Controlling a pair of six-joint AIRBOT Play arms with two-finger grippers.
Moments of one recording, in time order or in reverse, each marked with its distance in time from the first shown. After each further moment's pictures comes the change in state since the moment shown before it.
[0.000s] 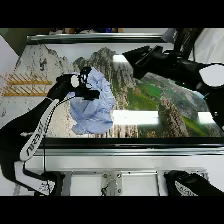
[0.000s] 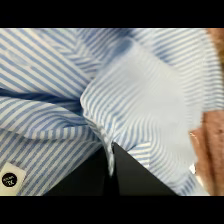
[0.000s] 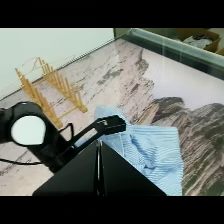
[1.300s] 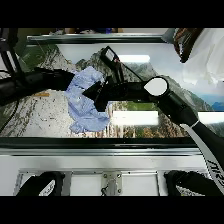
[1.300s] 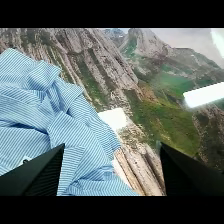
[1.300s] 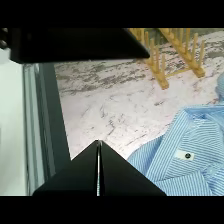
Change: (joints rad) left arm 0.216 0.732 -0.230 -0.210 0.060 0.188; right arm 0.316 -0.198 0.000 0.101 0.082 -0.174
